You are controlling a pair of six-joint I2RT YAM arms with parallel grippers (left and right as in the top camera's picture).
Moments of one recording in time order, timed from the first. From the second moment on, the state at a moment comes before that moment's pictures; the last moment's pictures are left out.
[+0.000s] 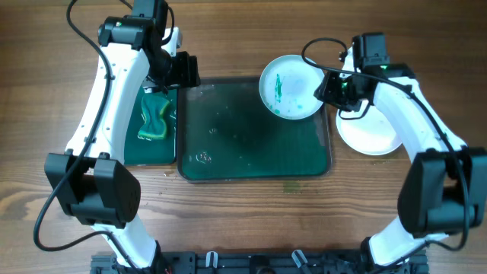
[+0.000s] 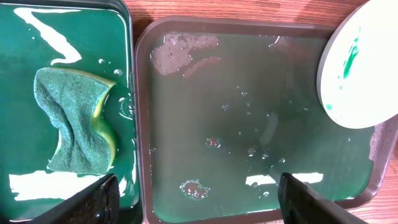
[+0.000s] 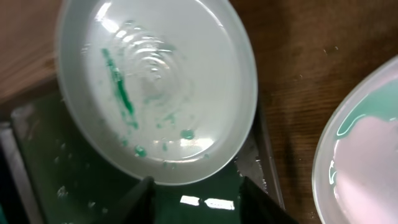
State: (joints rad) left arm -0.14 1.91 1.83 -1.28 0.15 -0.21; right arm 0.08 1.81 1.30 -0.71 -0.28 0.43
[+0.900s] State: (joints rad) left arm -0.11 1.91 1.83 -1.30 0.07 -0.21; right arm 0.21 2.00 1.31 -0.88 -0.33 0.37
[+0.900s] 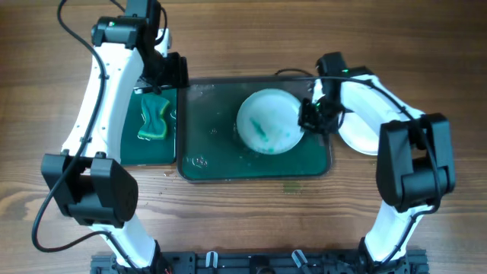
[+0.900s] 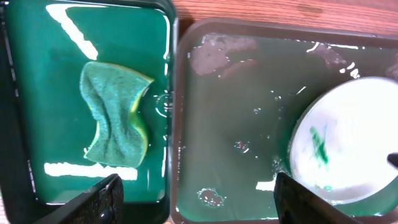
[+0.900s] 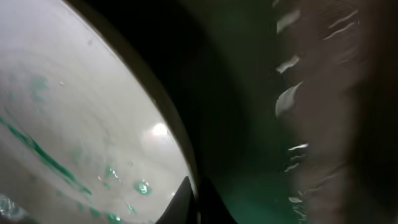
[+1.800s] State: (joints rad) left arm -0.09 1.91 1.83 -1.30 0.07 -0.21; right arm 0.32 2.00 1.31 -0.73 -0.29 0.23
